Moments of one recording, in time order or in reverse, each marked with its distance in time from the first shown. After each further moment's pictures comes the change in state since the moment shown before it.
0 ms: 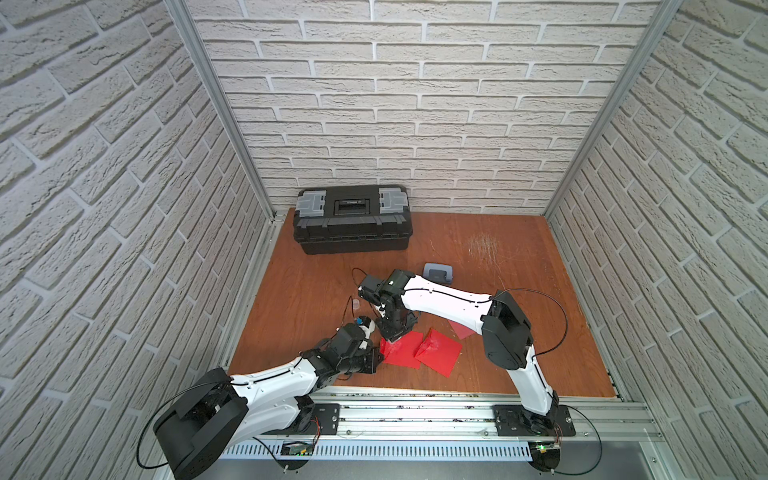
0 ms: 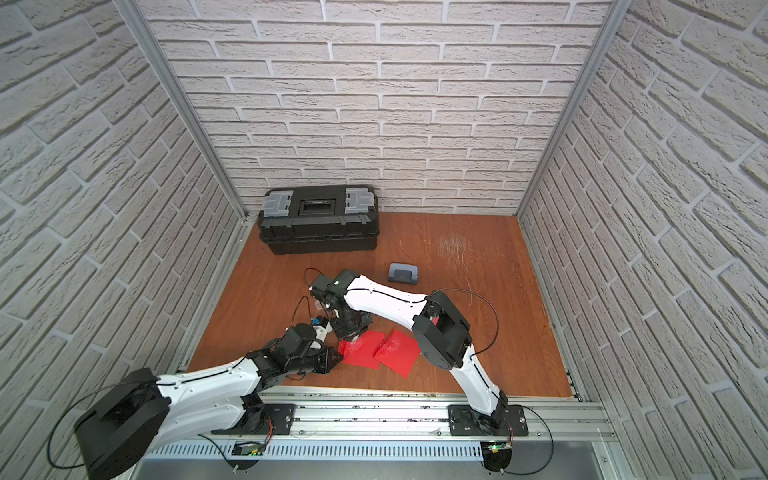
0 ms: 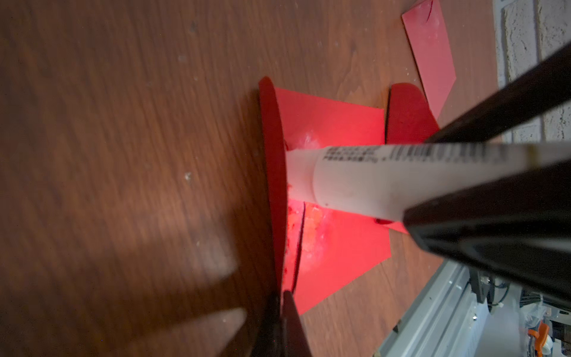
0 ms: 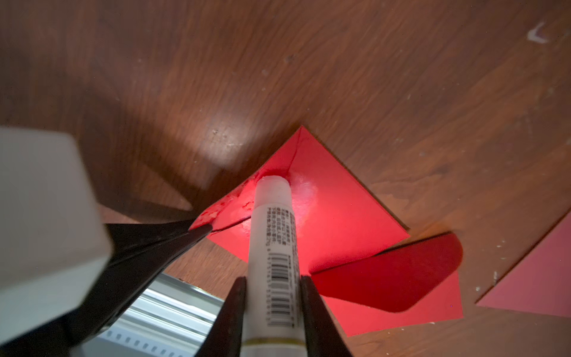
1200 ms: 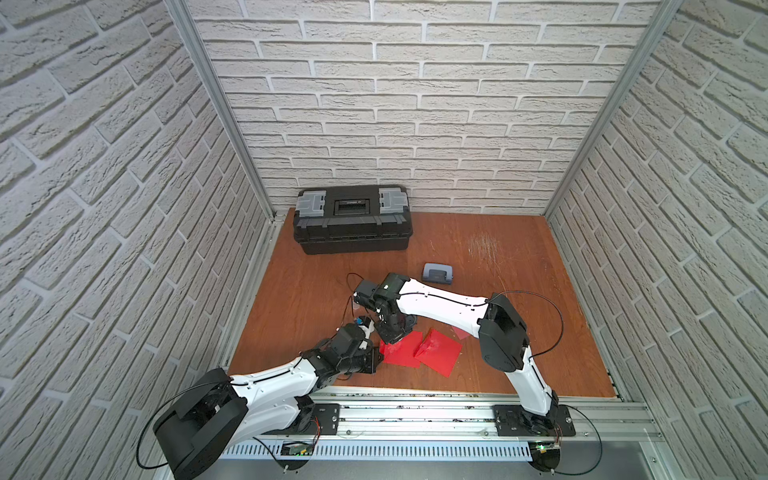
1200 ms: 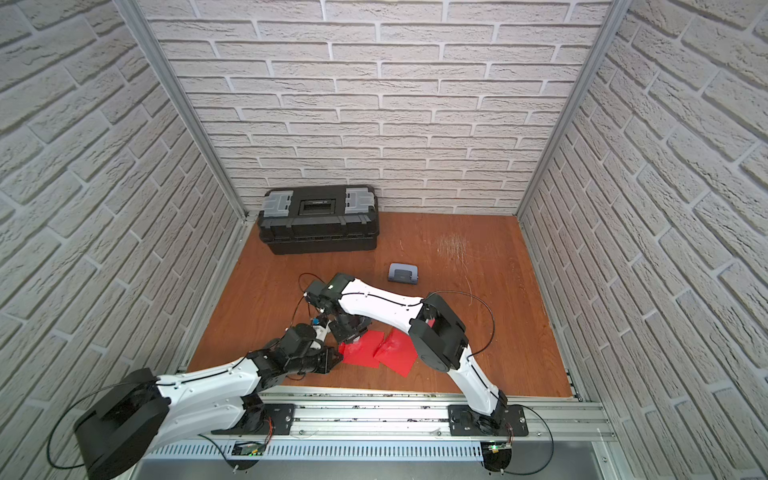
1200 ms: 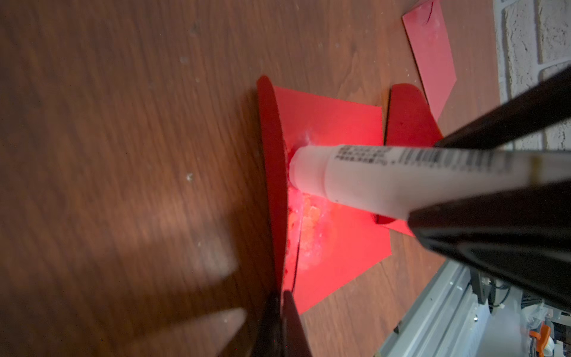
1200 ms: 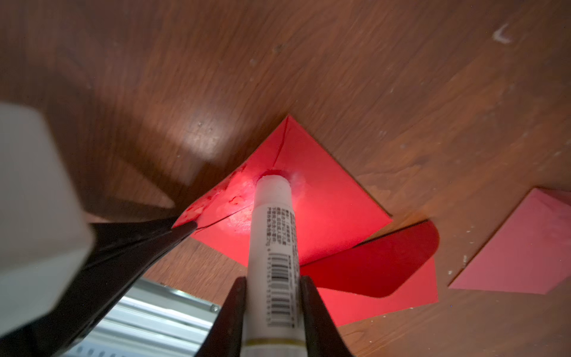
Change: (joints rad) left arm 0.000 -0.002 0.000 -0.001 -0.004 0.000; right arm 0.024 0.006 0.007 -0.022 0.027 0.009
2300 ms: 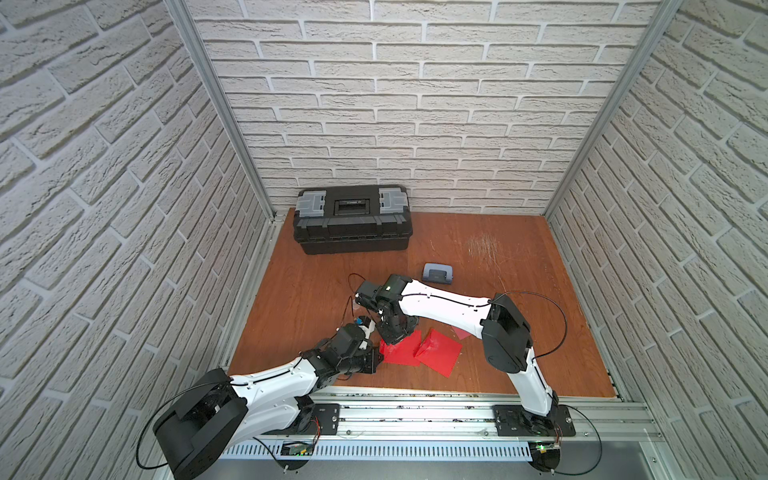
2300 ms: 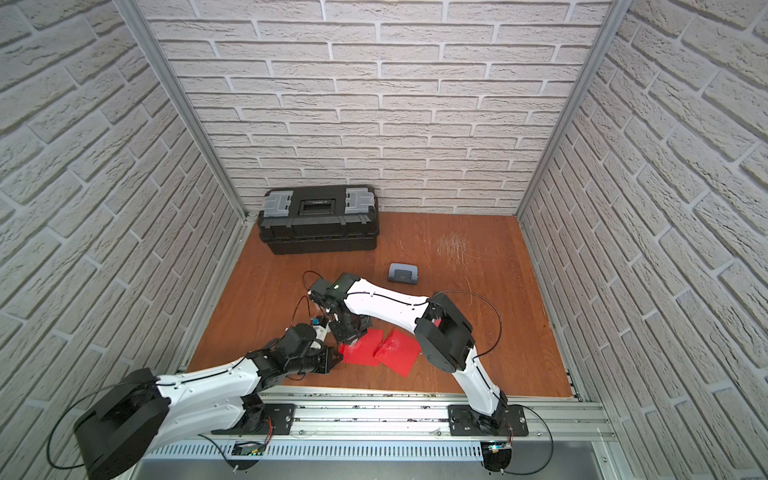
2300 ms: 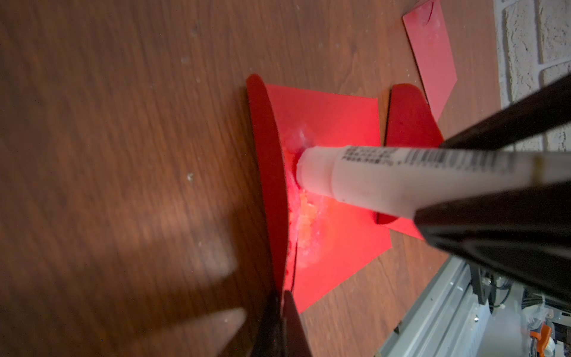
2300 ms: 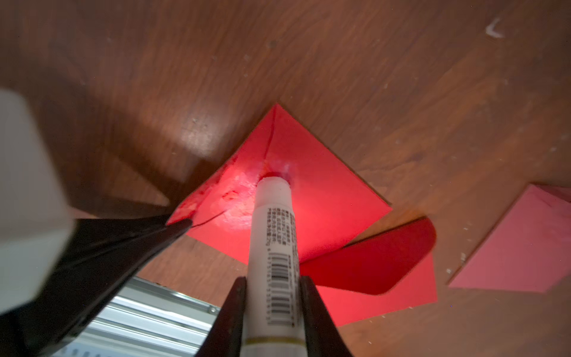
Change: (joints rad) left arm 0.000 0.000 0.000 -0.001 -0.002 0.000; right arm 0.005 -0.021 -0.033 0.017 0.017 0.008
